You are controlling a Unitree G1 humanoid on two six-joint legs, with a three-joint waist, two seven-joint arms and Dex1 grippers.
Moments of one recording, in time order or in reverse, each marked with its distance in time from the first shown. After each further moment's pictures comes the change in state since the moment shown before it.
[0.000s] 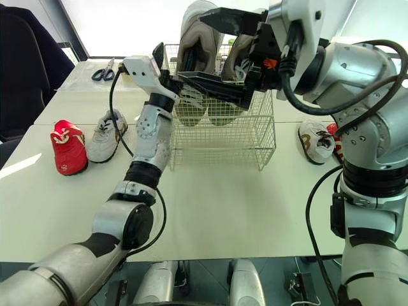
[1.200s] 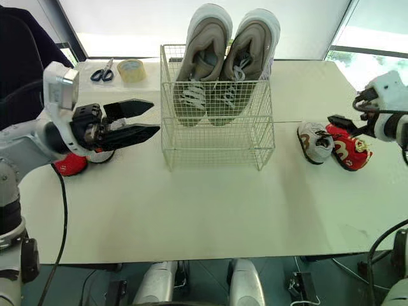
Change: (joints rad) left arm 0.385 0.774 0.113 -0.953 -0.888 1.295 -0.500; right arm 0.302 -0.333 -0.053 0.804 -0.464 -0.006 -0.094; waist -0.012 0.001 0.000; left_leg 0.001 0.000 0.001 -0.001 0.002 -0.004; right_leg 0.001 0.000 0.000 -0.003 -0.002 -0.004
